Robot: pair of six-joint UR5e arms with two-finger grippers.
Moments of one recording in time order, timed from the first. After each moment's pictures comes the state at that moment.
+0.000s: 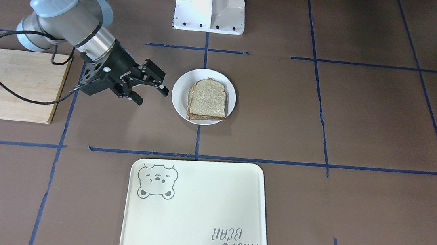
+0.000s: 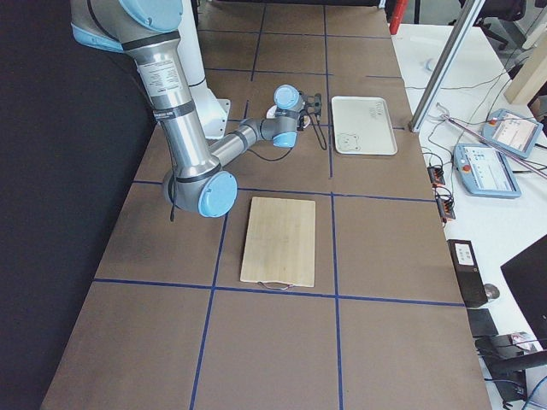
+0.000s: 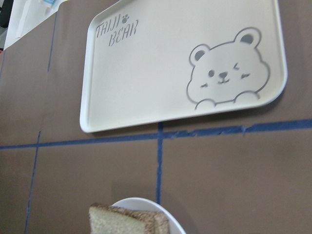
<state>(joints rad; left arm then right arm) -1.44 -1.52 -1.85 -1.67 -2.46 -0.28 0.73 -1.19 1.65 -0.65 2.03 1.41</state>
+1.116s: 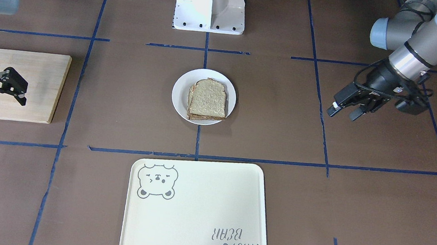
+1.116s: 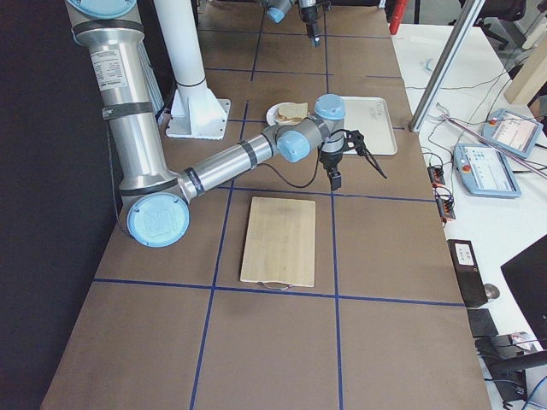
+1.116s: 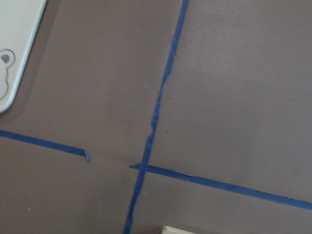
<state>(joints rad) -0.89 -1.73 -1.73 -2.51 -2.09 -1.49 1.11 -1.37 1.84 -1.49 2.18 0.44</state>
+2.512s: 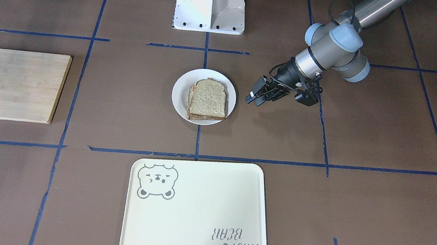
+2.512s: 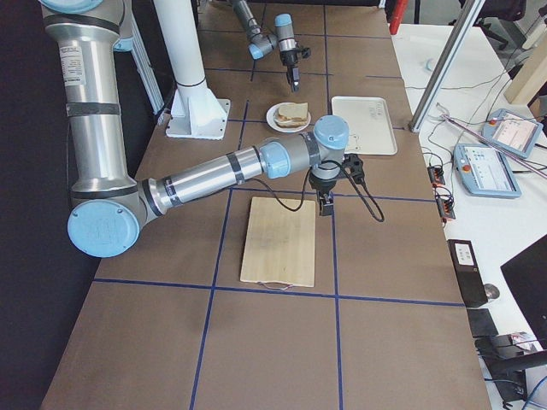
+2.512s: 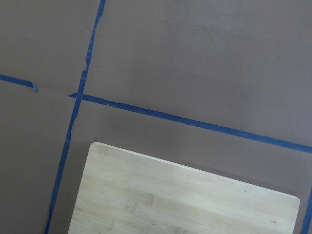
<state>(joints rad) -0.52 -1.92 -1.51 -2.80 -1.84 -1.77 1.33 -1.50 1.86 -1.61 2.40 0.17</state>
